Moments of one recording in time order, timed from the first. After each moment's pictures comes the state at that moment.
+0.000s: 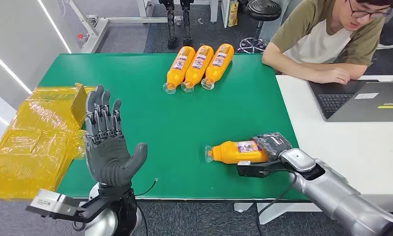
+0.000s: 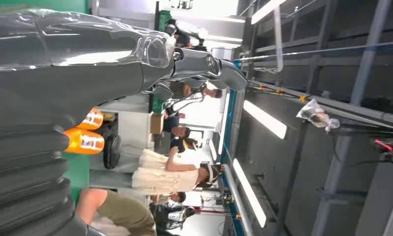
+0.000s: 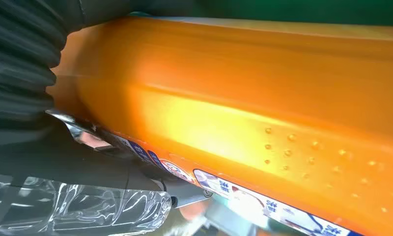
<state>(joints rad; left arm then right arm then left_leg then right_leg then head) -0.08 -0.20 -0.54 -1.51 -0.19 0.28 -0.51 -0.65 -0.51 0.96 -0.98 0.85 0.02 0.04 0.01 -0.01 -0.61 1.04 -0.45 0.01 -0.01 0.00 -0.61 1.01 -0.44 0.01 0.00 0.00</state>
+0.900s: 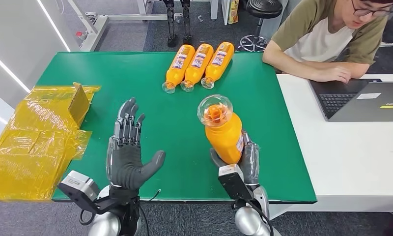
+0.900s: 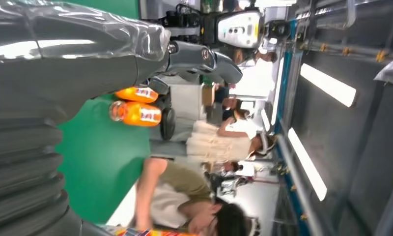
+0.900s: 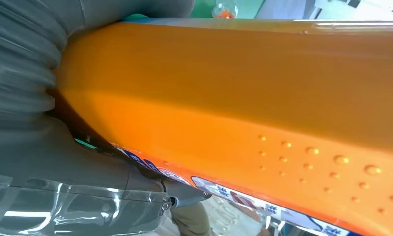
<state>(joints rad) -0.04 -0.21 -0.52 -1.46 -0.23 0.15 -0.33 -0.18 0.00 0.57 -1.36 0.48 -0.67 -0.34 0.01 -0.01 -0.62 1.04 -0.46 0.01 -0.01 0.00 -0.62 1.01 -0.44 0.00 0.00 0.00</state>
